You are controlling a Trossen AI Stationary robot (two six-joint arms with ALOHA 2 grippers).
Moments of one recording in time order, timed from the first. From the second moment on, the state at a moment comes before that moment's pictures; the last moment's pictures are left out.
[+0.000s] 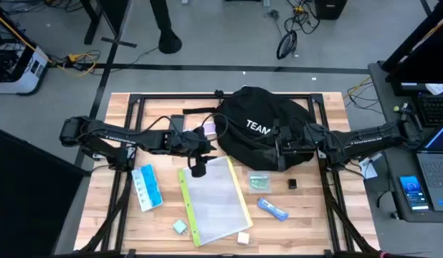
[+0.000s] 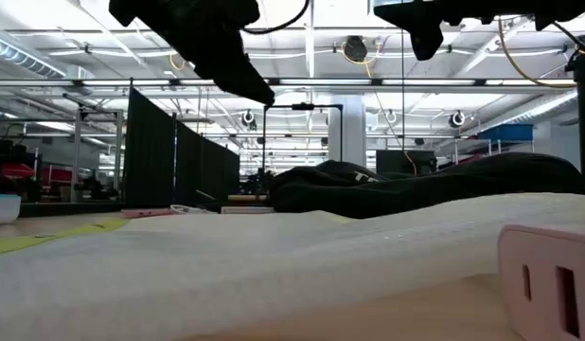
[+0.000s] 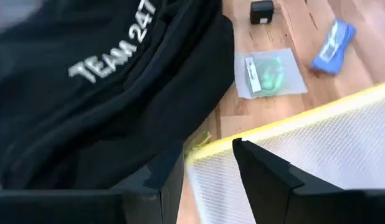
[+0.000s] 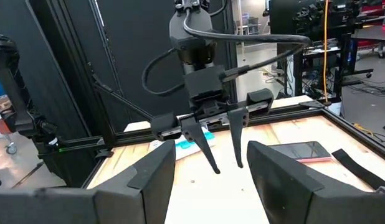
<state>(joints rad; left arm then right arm) -0.02 1.40 0.90 -0.13 -0.09 0.10 0.04 0.94 0.56 0.35 0.03 0.20</state>
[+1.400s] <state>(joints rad) -0.17 1.52 0.93 -0.13 -0.06 -0.20 0.16 1.20 0.58 -0.42 -0.05 0.15</state>
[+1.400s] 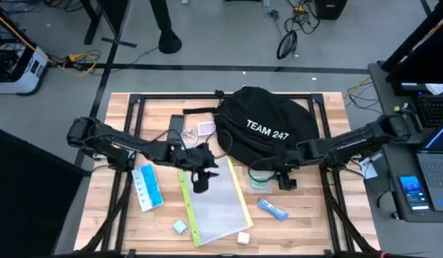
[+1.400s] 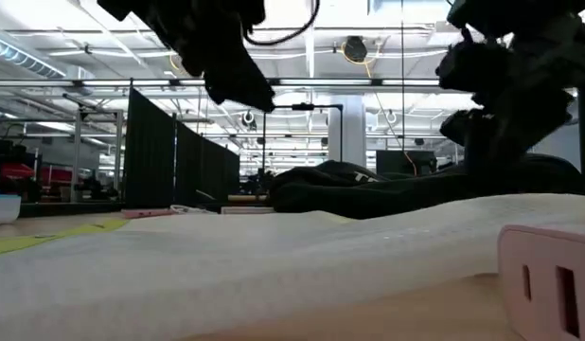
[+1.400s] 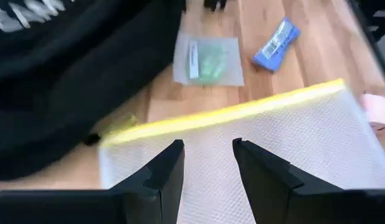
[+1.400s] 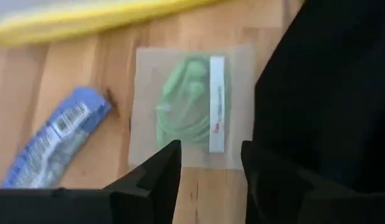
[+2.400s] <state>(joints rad) -0.02 2.12 1.43 -0.42 0.21 0.45 0.35 1.19 0.58 -0.53 -0.04 0.54</state>
